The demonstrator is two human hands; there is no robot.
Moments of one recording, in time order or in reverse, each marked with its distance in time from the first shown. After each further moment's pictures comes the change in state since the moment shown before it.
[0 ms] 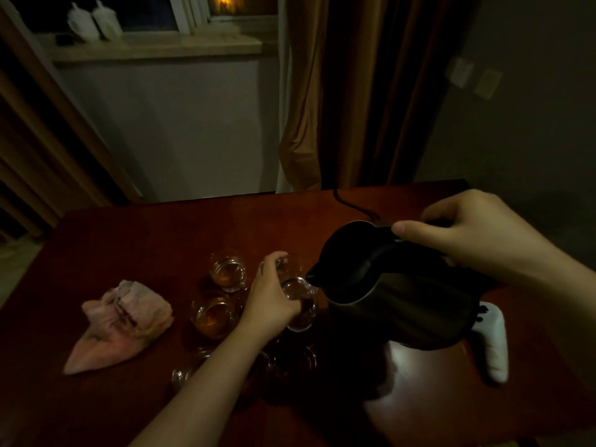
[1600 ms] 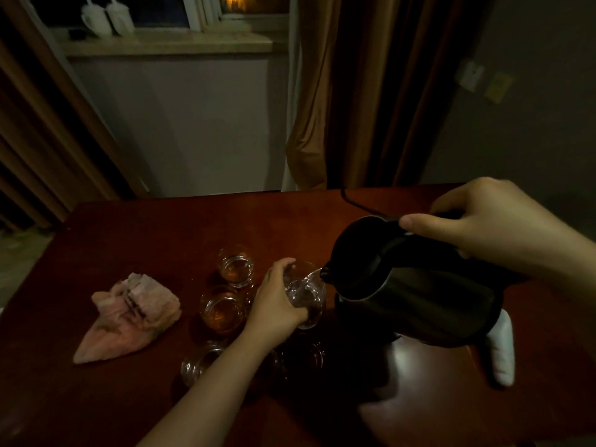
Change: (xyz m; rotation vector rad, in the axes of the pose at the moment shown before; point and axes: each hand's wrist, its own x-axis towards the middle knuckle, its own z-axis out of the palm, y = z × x) left_hand -0.011 -0.018 0.000 -0.061 -0.013 -0.002; right_hand -0.004 -0.023 -0.008 -0.121 -0.040 -0.008
